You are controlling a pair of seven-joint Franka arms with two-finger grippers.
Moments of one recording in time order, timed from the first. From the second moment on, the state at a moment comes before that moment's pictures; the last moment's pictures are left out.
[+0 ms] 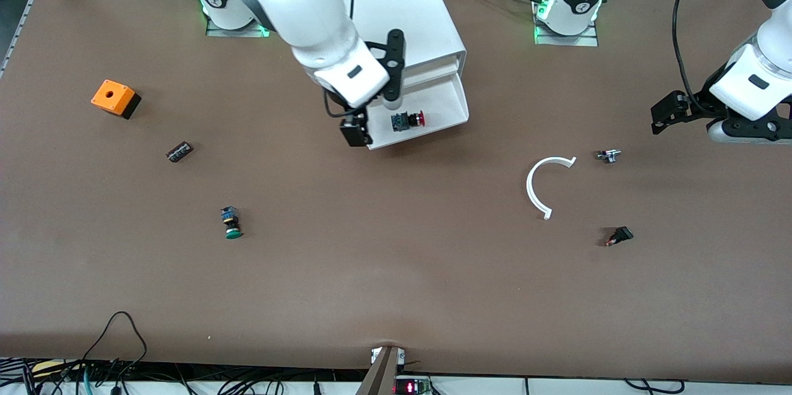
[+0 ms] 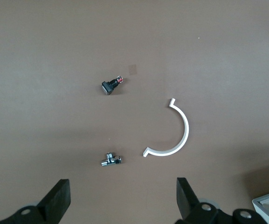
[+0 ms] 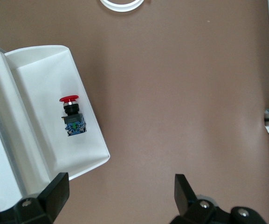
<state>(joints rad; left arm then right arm) -0.02 0.02 -0.03 -1.69 0.03 1.73 -0.04 0.72 0.44 -0.09 -1.19 0.15 1.80 -0.84</state>
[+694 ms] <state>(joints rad) -0.10 0.21 -0.10 -1.66 -0.09 1.61 -0.21 0.55 0.37 -0.09 -1.21 0.15 1.76 -0.32</state>
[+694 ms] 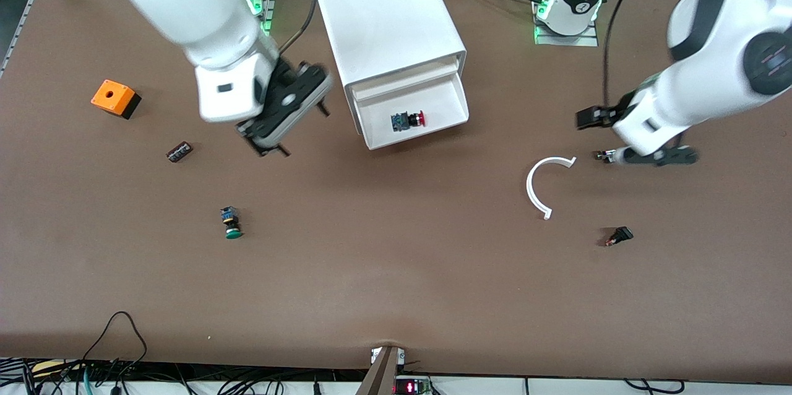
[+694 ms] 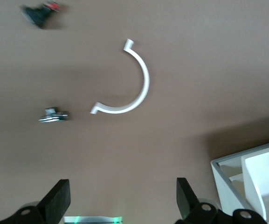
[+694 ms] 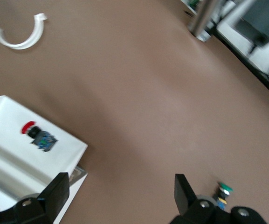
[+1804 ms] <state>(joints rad) -0.49 0.53 -0.11 -1.61 -0.18 2.05 -0.68 0.09 0.29 -0.09 -1.38 0.02 1.66 -0.10</state>
